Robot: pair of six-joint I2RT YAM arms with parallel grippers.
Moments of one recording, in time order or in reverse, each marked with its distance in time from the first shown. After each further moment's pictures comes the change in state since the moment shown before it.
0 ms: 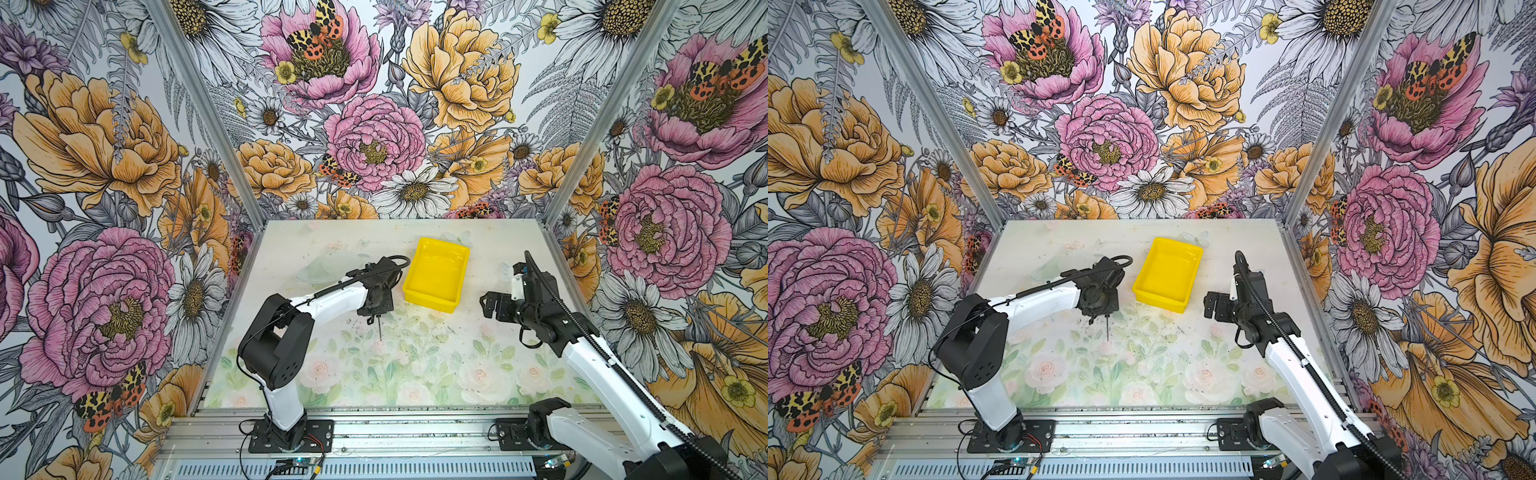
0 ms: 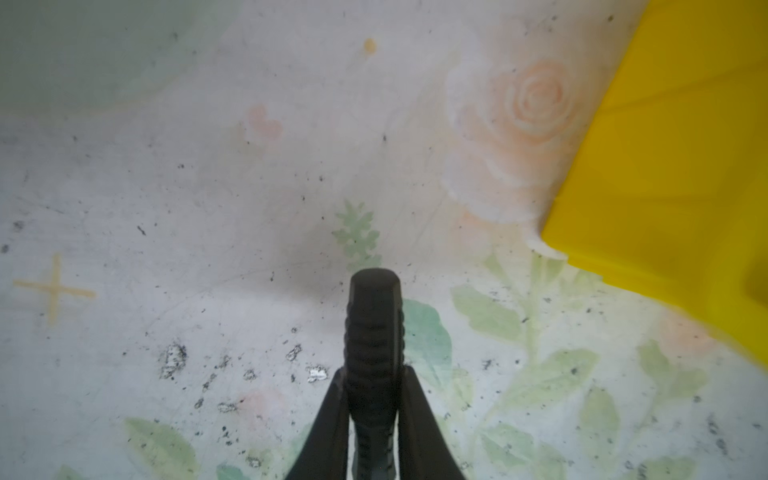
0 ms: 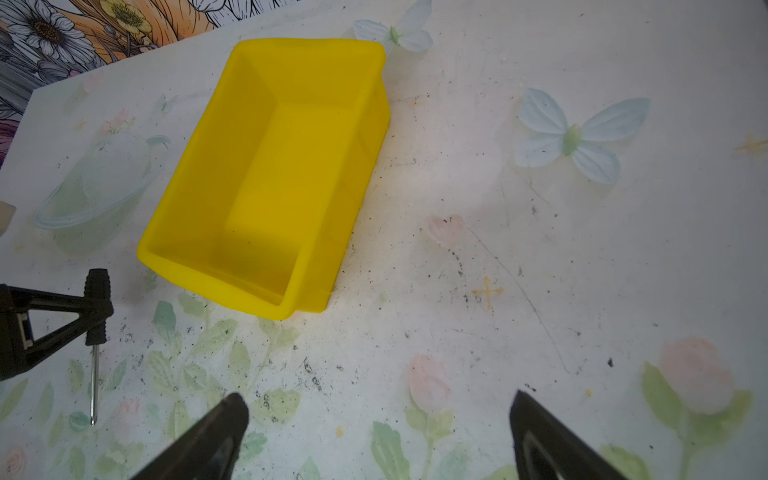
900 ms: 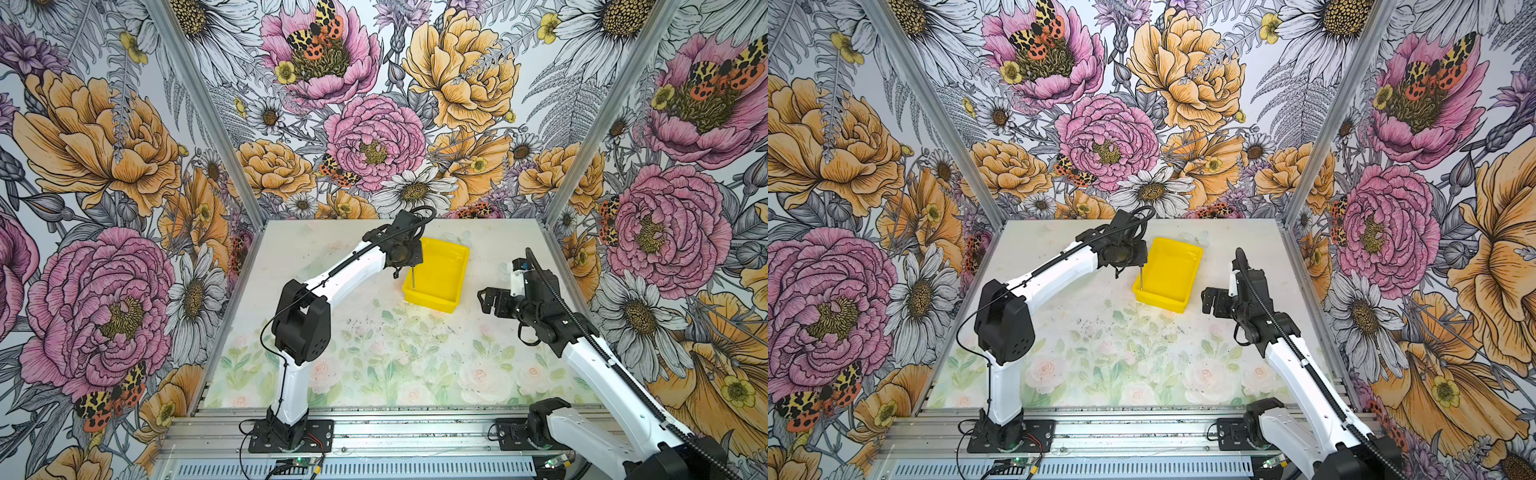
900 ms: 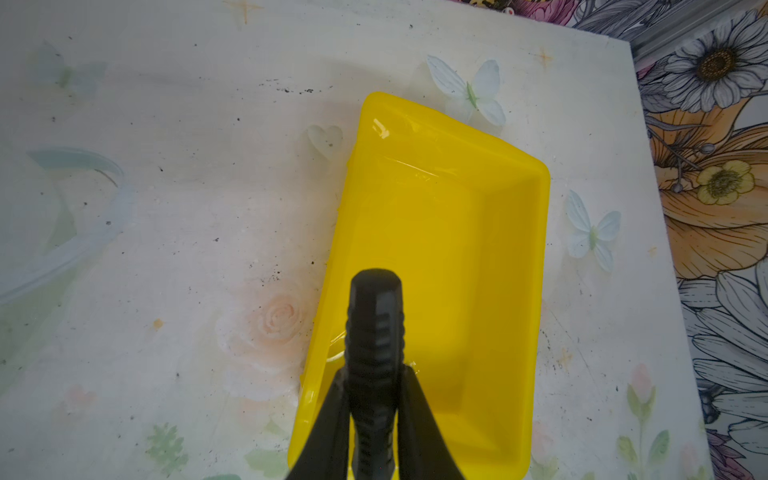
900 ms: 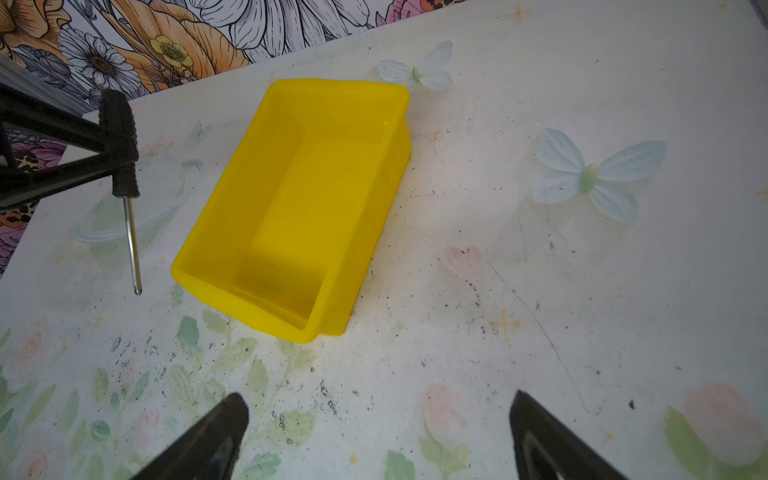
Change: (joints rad) left arm -0.005 0.285 0.632 -0.025 0.125 0.117; right arm 0.000 0.008 -0.004 0.077 -0.027 -0.011
